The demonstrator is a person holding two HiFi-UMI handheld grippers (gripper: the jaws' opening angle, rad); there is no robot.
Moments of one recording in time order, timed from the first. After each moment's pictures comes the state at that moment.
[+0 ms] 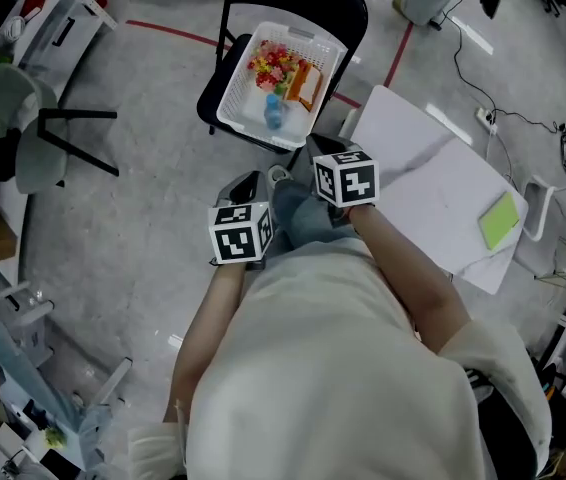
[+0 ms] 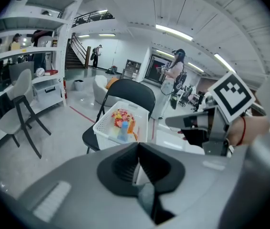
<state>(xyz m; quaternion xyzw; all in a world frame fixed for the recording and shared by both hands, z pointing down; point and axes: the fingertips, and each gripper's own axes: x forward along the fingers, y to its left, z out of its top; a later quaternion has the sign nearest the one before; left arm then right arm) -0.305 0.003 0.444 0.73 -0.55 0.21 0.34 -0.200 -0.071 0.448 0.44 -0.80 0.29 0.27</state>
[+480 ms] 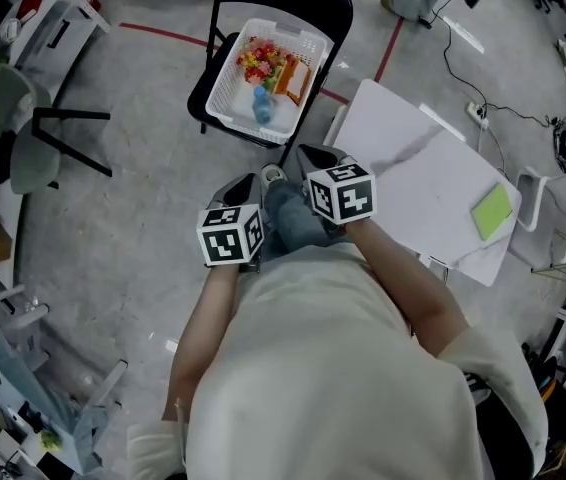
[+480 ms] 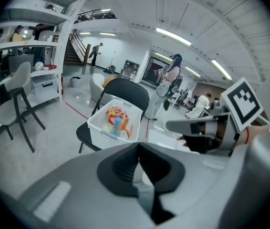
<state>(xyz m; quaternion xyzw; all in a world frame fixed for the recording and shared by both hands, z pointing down) -0.290 0.037 0.441 0.74 -0.54 0.19 0.35 -0.198 -0.015 0.433 0.41 -0.83 0.28 0.25</state>
